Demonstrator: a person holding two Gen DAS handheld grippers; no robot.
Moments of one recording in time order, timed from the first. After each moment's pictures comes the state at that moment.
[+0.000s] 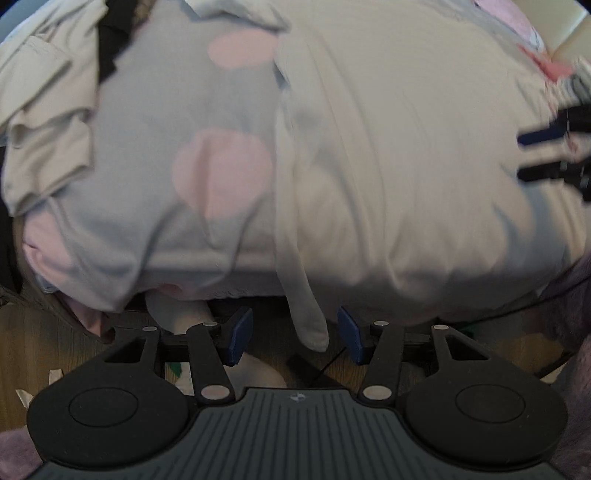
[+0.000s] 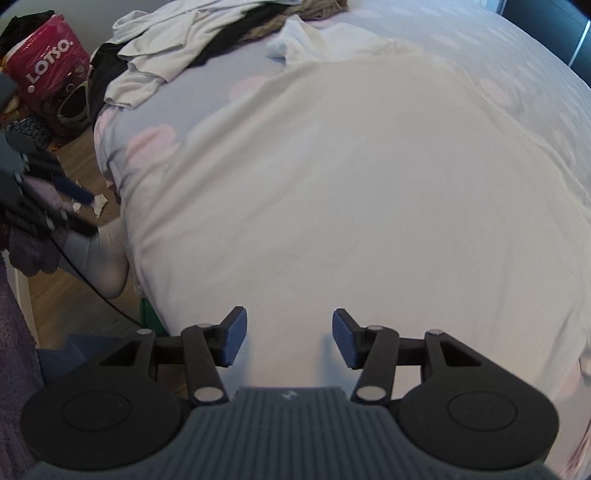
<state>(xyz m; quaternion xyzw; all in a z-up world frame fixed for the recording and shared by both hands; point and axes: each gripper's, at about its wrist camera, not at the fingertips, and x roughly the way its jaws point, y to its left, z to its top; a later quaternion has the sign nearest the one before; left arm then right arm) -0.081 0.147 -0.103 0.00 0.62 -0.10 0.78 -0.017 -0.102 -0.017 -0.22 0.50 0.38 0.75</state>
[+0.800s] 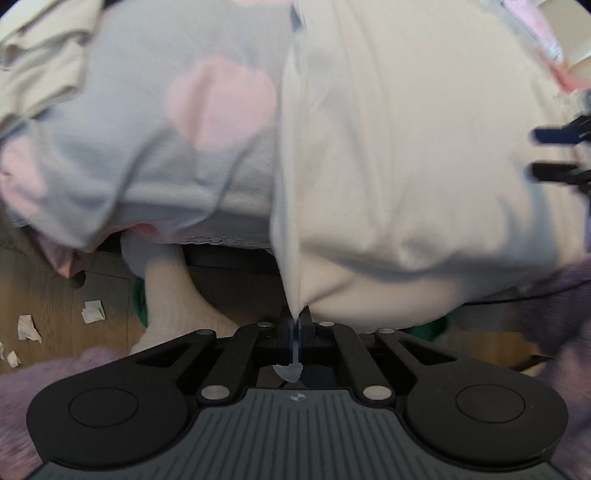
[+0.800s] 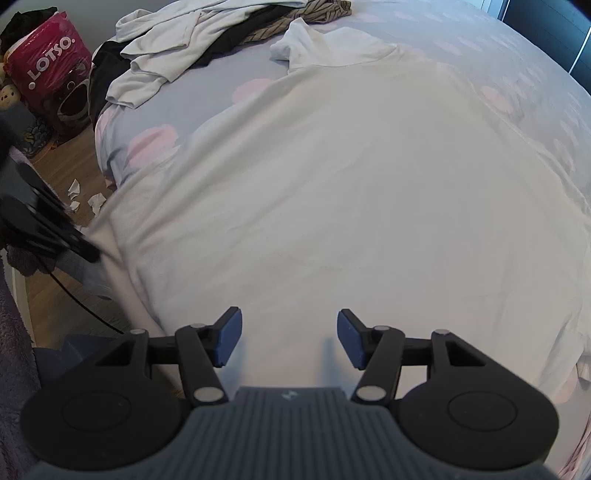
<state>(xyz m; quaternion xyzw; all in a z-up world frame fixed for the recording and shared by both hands) -0.091 0.179 -0.088 -0.09 0.66 -0.09 0.74 -0.022 -0.103 -0.025 -0.23 0.50 0.37 0.75</state>
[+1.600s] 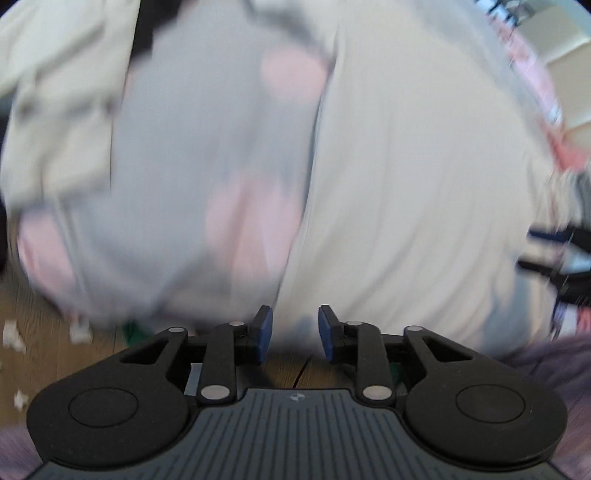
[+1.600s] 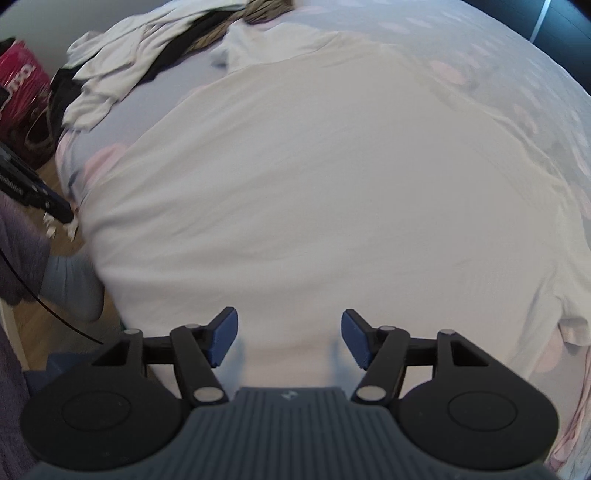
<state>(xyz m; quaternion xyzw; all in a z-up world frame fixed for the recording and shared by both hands) -0.003 0.193 -0.039 -0.17 0.61 -0.08 0.77 0.008 -0.138 -0.021 -0.19 0.51 0.31 0.78</state>
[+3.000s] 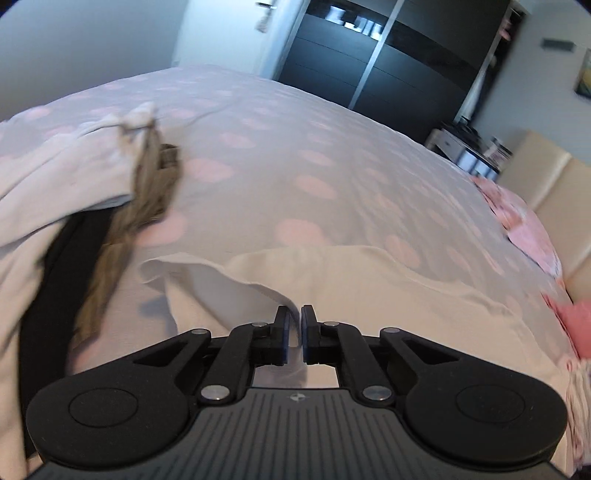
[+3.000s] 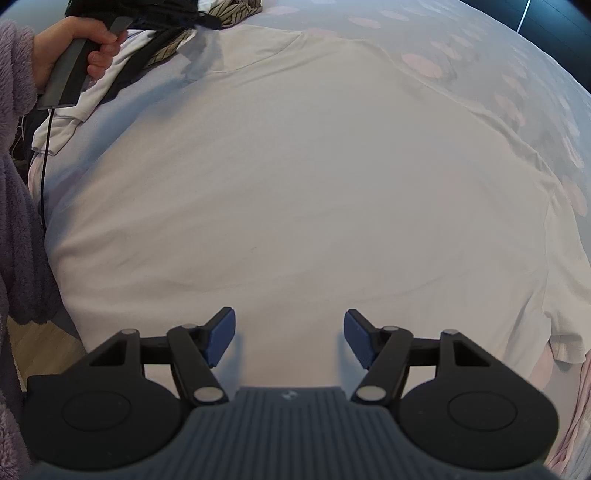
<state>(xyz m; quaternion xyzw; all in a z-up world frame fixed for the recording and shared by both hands) 0.187 0.165 -0.039 -0.14 0.36 -0.05 0.92 0.050 -0.143 -0.033 -0.18 0.51 0.30 0.78</state>
